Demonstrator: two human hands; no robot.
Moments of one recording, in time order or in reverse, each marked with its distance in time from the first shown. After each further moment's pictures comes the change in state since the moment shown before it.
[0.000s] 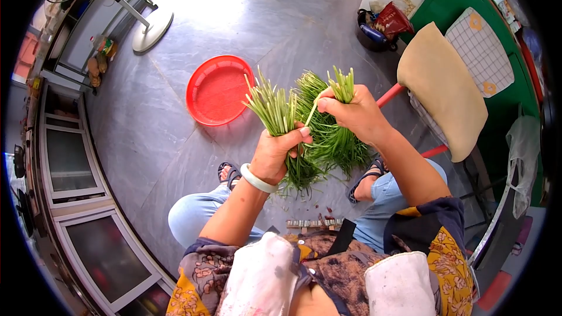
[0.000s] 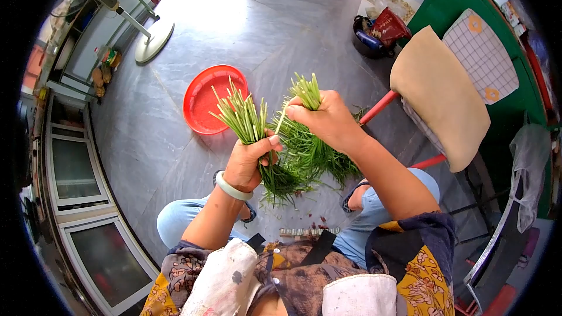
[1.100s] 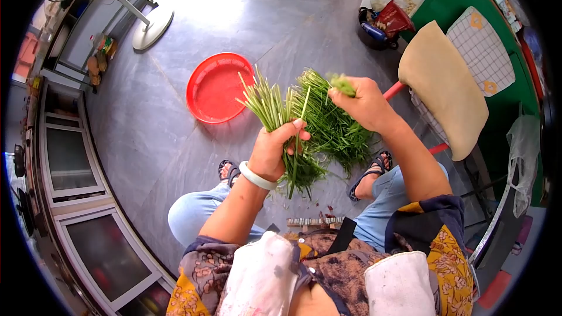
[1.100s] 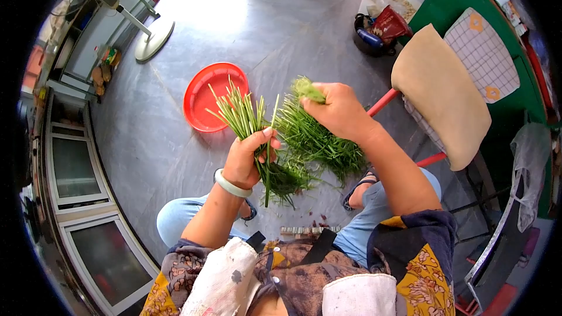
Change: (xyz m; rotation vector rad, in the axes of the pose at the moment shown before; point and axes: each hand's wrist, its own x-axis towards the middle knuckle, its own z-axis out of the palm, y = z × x) left_hand 0.003 -0.003 -0.003 -0.054 0.074 -0.027; right_hand 0.006 0.002 -0.024 -0.376 -0.023 -0.083
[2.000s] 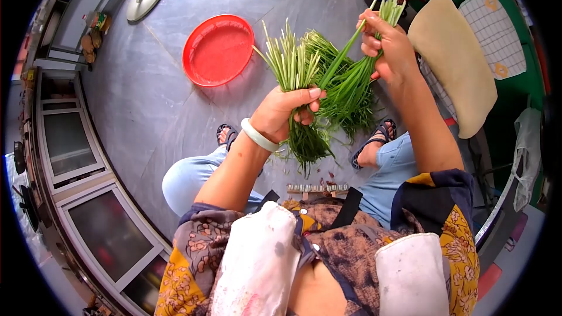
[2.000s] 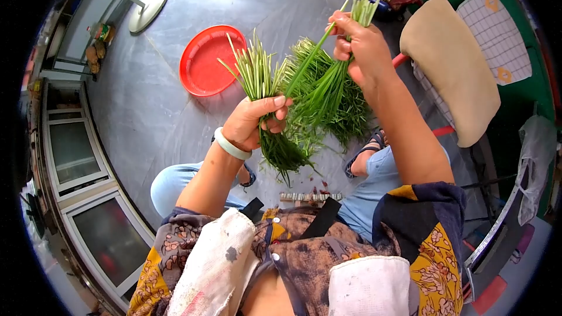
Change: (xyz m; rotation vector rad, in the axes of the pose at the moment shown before) left_hand 0.003 -0.004 -0.004 -0.028 -0.292 -0.160; right_hand 0.019 0.026 -0.012 0.938 0.311 0.165
